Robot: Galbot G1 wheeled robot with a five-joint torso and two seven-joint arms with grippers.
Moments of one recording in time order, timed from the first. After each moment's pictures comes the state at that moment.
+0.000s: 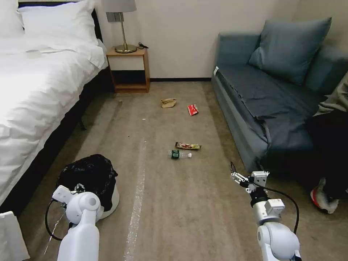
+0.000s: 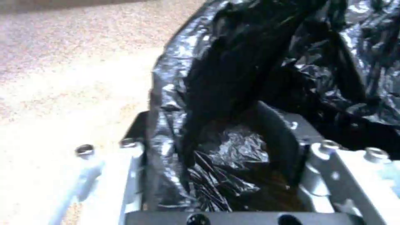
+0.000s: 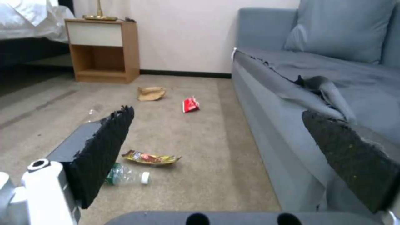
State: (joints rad) left arm 1.17 -1.50 -0.76 -1.72 -0.79 0.37 -0.94; right arm -1.42 1.56 0.74 1.89 0.03 0.06 -0.23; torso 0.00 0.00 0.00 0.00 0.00
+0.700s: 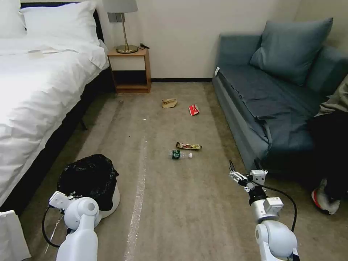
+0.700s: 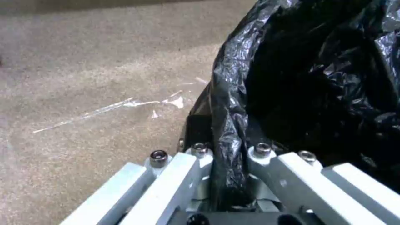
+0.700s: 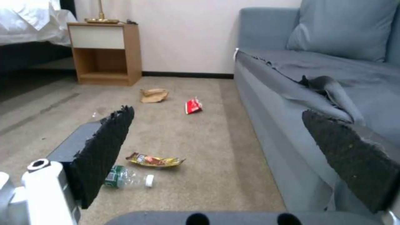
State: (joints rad) left arm 1.20 -1.51 -0.77 -1.72 -0.79 0.36 -0.94; right arm -1.41 1.57 0.73 1.88 0.04 0.05 -0.22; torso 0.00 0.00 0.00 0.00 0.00
